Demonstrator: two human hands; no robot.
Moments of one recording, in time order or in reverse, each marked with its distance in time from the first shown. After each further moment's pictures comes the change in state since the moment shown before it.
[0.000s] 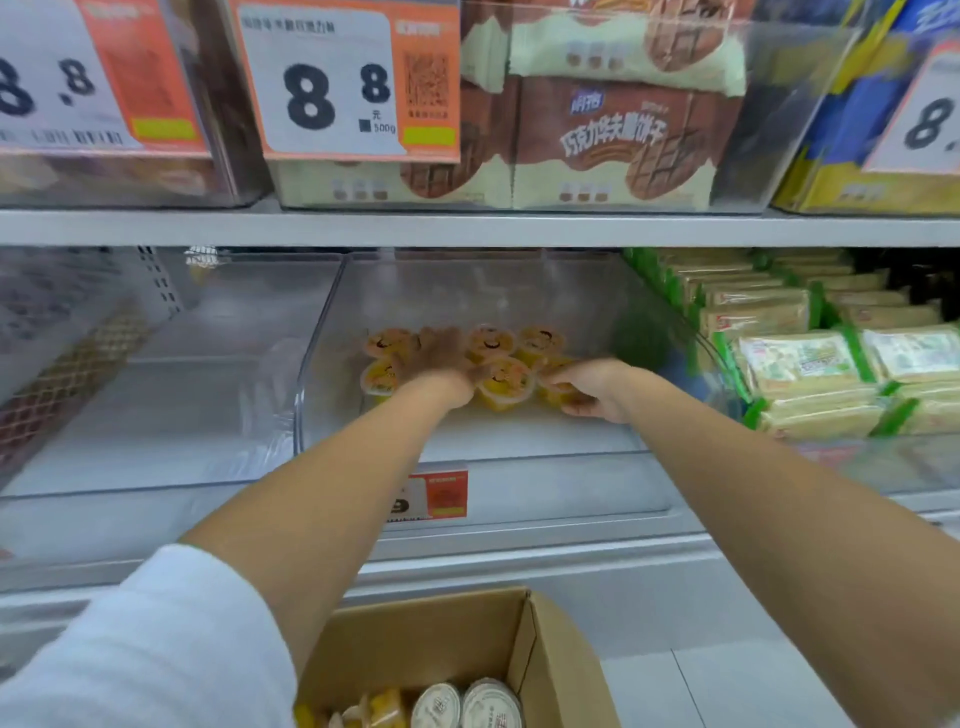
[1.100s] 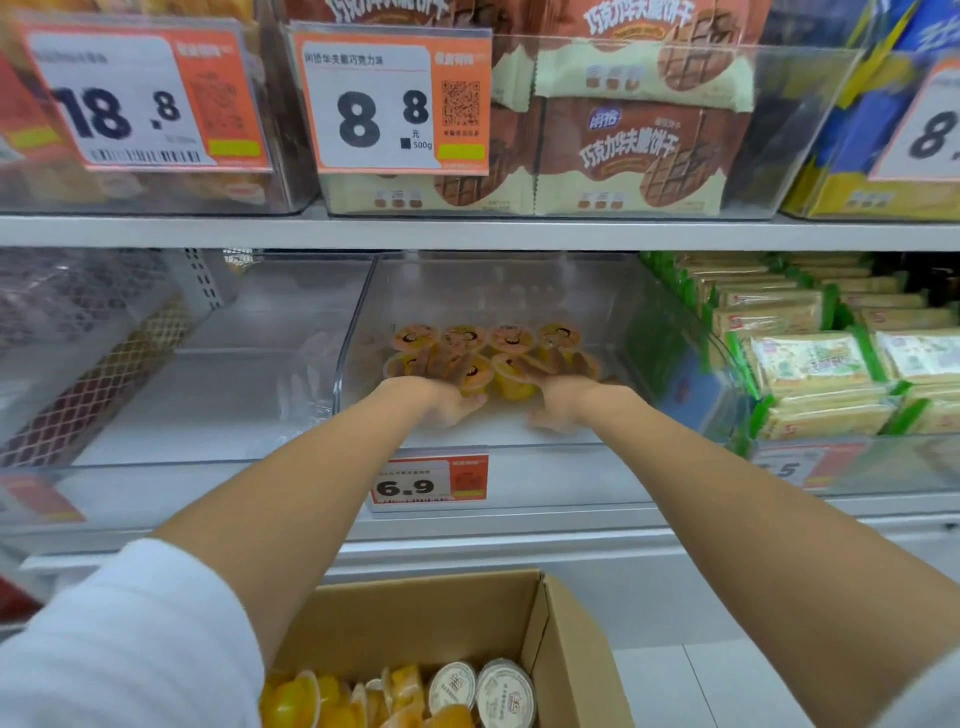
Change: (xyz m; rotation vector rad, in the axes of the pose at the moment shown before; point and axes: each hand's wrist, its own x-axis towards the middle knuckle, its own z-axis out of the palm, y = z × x) left_hand -0.030 -0.037 -0.020 0.263 -0.491 0.111; right_hand 0.016 0.009 0.037 -1.318 -0.131 -0.385
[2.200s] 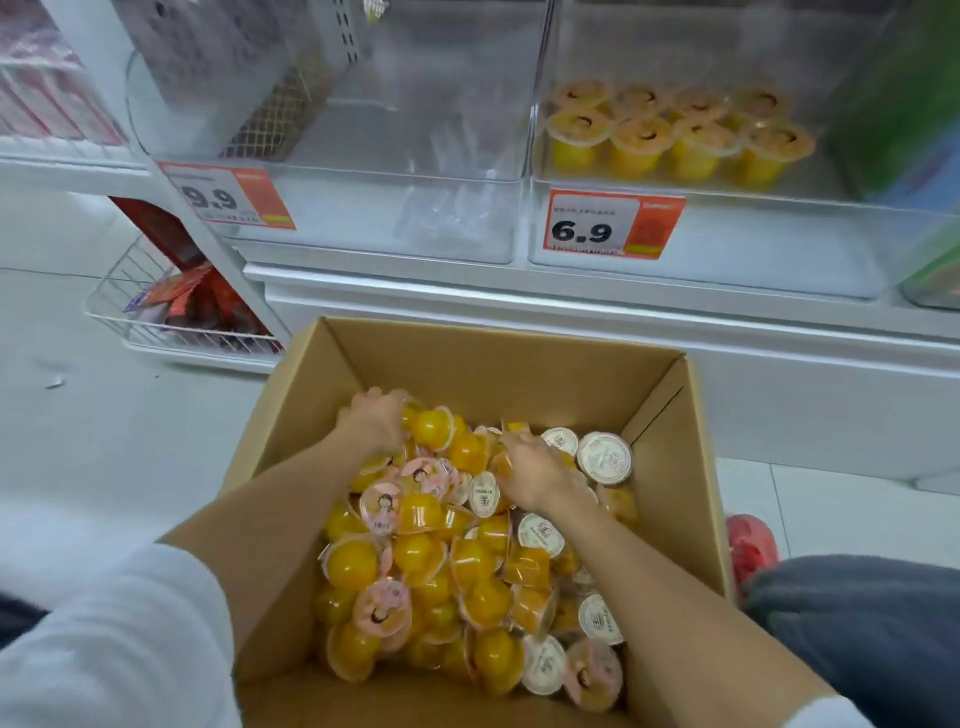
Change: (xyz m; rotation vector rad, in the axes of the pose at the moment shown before) left_hand -0.153 -0.160 0.296 -0.191 -0.066 -0.411; right_hand -0.156 -0.192 0.298 0.312 -0.191 -0.222
